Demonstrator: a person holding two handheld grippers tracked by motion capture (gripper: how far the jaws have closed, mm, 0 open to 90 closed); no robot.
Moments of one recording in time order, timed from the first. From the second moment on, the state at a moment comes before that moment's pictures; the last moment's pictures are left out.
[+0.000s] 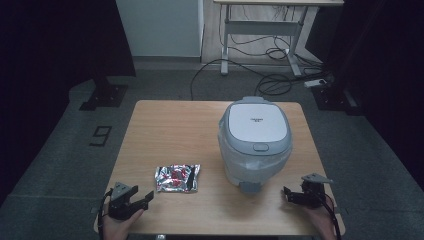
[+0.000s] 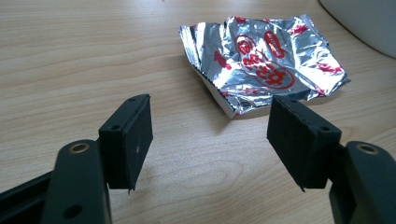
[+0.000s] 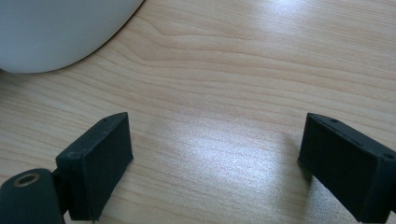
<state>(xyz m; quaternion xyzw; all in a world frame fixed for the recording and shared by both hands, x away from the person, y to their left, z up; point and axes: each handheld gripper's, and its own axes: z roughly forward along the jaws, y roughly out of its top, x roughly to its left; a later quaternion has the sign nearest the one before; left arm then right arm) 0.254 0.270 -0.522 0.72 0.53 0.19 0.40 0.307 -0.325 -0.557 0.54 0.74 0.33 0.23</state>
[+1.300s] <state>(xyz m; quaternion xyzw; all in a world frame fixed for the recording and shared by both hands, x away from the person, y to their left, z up) 0.288 0.252 -0.519 0.73 0.53 0.17 0.40 0.293 -0.324 -0.556 0.55 0.73 0.33 0.24</state>
